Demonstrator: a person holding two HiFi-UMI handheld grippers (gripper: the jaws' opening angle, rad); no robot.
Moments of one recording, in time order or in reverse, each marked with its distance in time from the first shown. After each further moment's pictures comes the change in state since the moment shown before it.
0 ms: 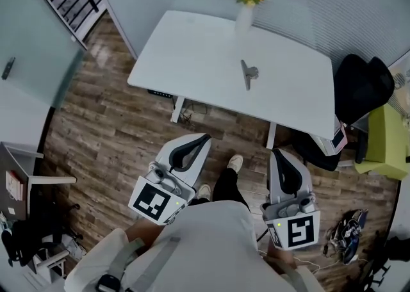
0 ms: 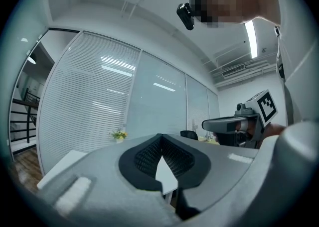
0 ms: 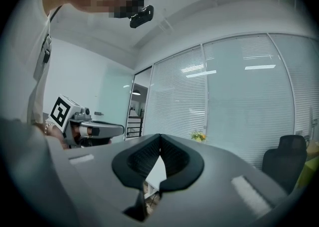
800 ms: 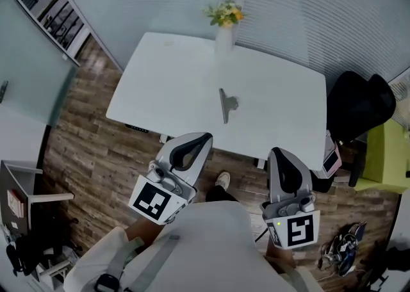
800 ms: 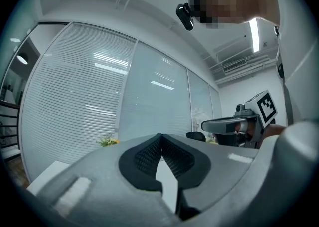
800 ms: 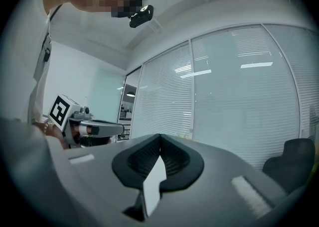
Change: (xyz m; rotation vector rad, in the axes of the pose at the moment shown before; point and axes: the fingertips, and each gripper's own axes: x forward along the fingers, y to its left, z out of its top) left arm 0.208 0.036 0.005 0.035 -0.003 -0.023; right arm 0.096 -0.185 -0.013 0.013 -0.027 -0.024
